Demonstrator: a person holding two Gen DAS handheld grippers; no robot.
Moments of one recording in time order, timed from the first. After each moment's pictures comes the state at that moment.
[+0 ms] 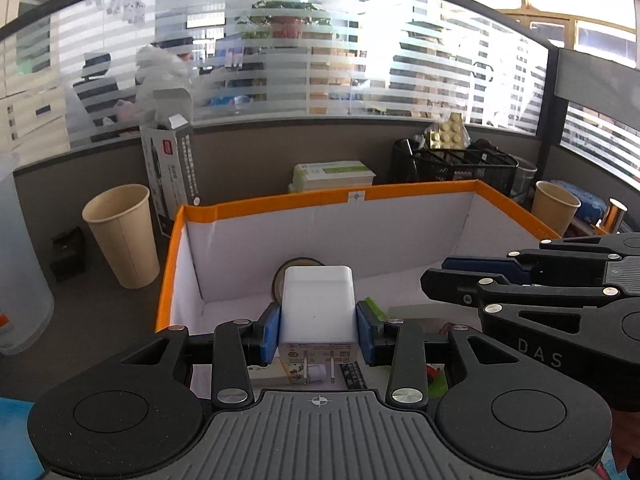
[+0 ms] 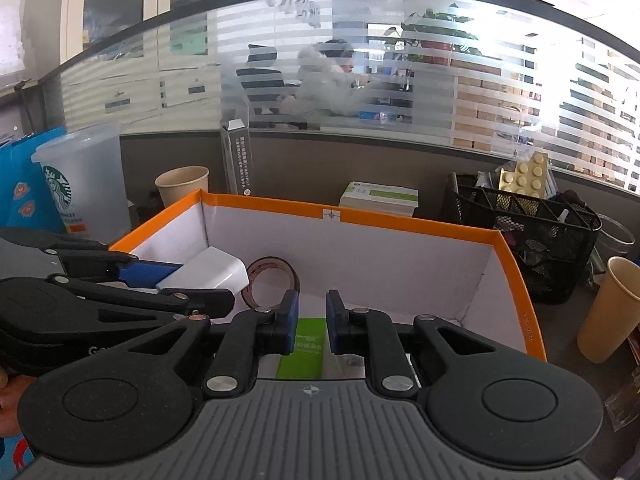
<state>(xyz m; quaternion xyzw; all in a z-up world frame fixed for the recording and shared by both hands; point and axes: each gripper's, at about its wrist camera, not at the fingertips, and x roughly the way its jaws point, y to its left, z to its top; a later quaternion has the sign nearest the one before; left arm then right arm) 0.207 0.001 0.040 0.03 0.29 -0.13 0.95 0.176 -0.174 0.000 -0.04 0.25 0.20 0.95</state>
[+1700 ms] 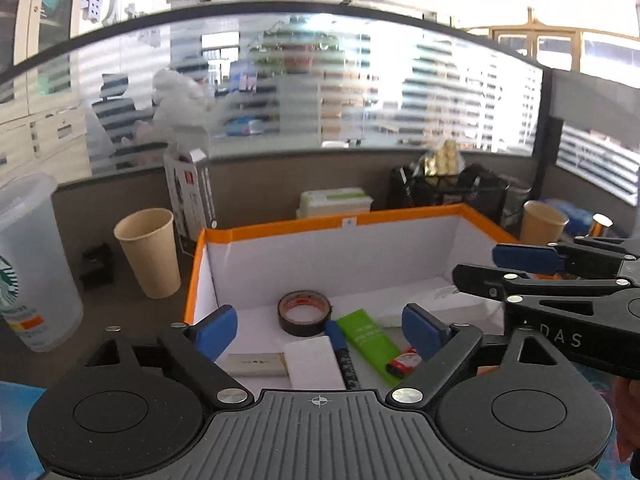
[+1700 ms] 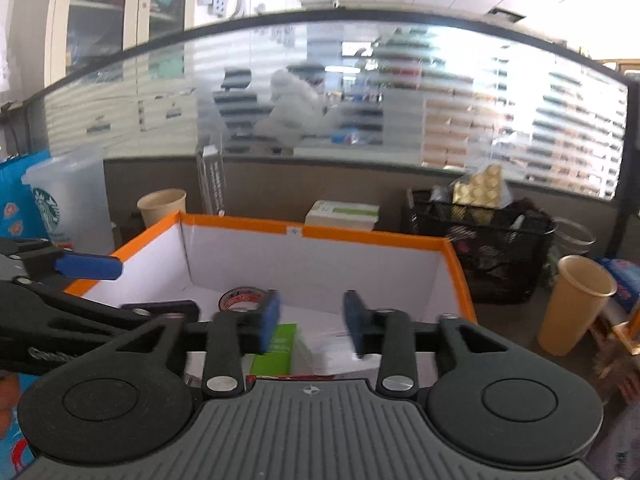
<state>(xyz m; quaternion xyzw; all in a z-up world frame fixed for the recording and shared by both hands) 0.159 -0.003 0.069 0.03 0.25 -0.10 0.96 0.139 -0.203 0.021 -0.03 0.20 0.15 0.97</state>
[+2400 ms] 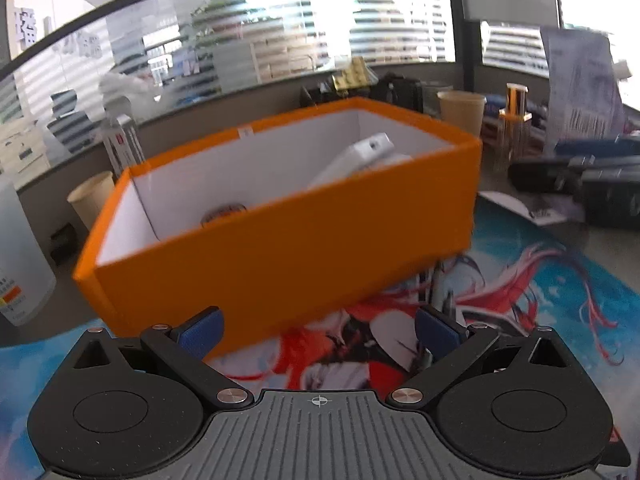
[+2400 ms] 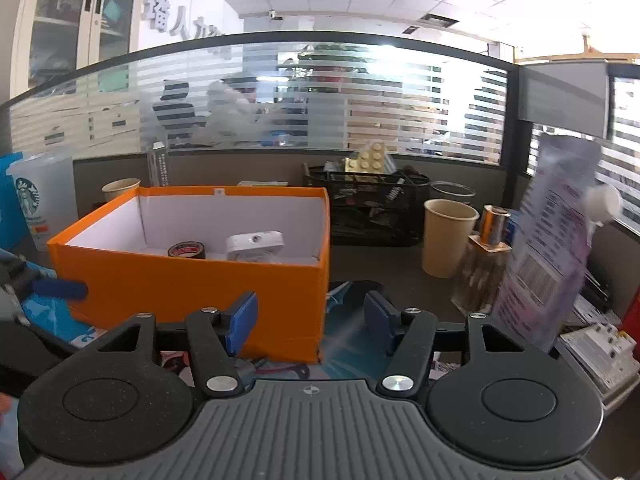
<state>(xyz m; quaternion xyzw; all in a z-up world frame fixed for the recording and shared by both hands) 0.093 -0.064 0.010 0.13 0.30 -0.15 0.93 0.026 -0.268 -0.004 -0.01 0.20 0.06 0.98</state>
